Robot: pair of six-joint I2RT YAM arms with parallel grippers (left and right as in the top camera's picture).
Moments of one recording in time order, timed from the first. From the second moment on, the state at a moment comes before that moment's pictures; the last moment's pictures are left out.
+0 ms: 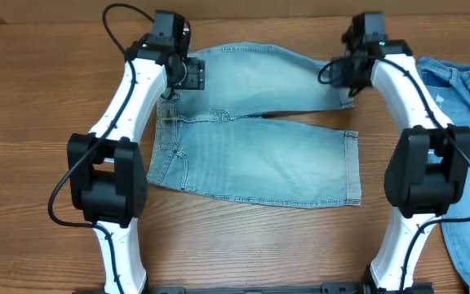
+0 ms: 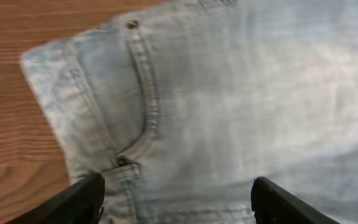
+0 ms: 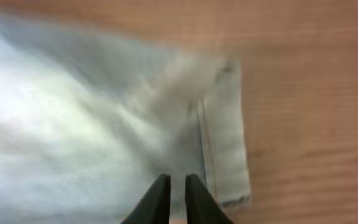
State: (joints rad) left arm -0.19 2.16 1.85 -0.80 0.02 -0.15; right arm 0.04 2.15 1.82 -0.80 -0.02 0.12
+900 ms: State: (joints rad) left arm -0.21 2.16 1.85 -0.91 -0.02 -0.15; right arm 0.04 2.19 1.71 -0.47 -0.31 0.11
